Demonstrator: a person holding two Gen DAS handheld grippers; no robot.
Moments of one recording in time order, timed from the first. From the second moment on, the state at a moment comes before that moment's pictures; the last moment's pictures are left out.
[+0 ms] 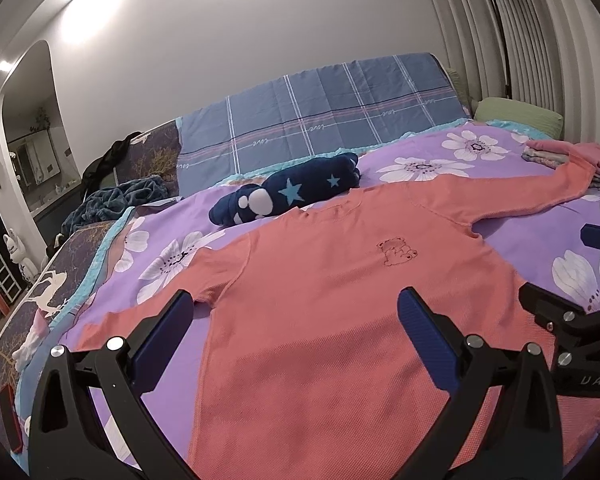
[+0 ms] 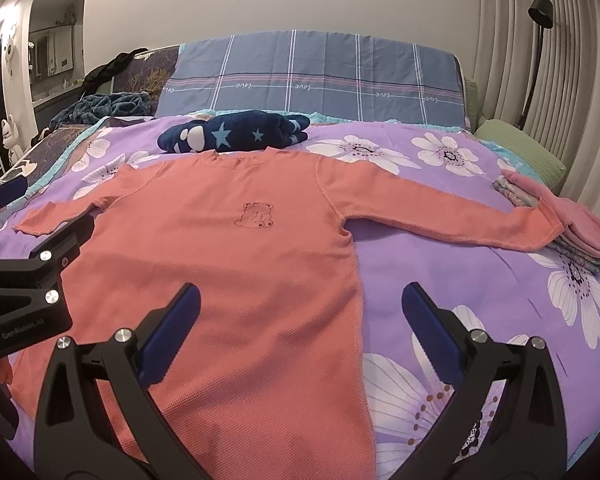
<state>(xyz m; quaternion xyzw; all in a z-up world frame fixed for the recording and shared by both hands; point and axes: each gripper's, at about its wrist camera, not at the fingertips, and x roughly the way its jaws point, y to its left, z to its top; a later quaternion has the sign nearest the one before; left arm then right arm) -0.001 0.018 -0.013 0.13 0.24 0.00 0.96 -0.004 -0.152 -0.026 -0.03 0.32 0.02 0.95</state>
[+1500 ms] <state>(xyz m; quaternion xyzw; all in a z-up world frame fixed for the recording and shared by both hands) 0.002 0.017 -0.019 0.12 0.26 -0.01 0.96 -0.004 -0.149 -0.028 -0.02 0.31 0.03 0.95</state>
